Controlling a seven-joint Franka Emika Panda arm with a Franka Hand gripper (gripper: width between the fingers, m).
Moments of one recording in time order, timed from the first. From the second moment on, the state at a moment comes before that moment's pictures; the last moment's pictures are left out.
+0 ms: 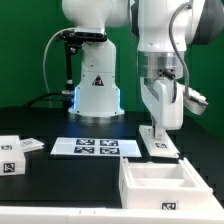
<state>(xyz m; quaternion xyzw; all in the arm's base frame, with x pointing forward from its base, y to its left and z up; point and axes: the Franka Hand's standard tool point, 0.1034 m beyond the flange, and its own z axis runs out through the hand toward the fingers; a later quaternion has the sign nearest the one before) 0.470 0.106 0.079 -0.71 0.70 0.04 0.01</state>
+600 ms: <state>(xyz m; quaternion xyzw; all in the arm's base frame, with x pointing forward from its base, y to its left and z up) 0.470 0.105 0.071 -0.72 0.69 0.04 0.00</state>
